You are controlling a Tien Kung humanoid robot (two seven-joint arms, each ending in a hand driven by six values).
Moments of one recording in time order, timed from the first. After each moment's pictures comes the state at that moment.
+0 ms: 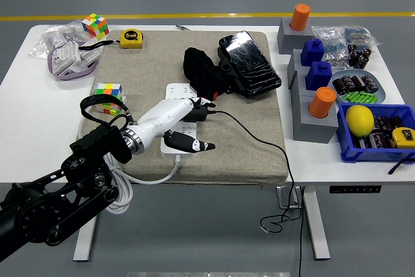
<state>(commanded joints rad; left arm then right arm) -0.51 0.24 -0.75 -1.37 1.86 0.05 0.14 -0.01 -0.26 1.47 0.31 -1.08 0.06 -0.14</state>
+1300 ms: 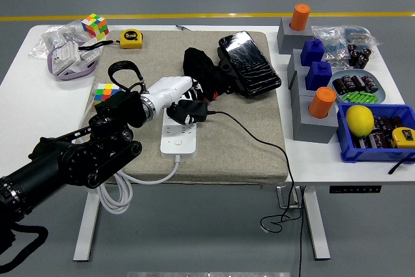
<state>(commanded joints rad) -0.79 0.11 -0.61 -0.88 1.79 0.05 0.13 -0.01 -0.27 1.44 0.31 -1.06 0.06 -0.14</state>
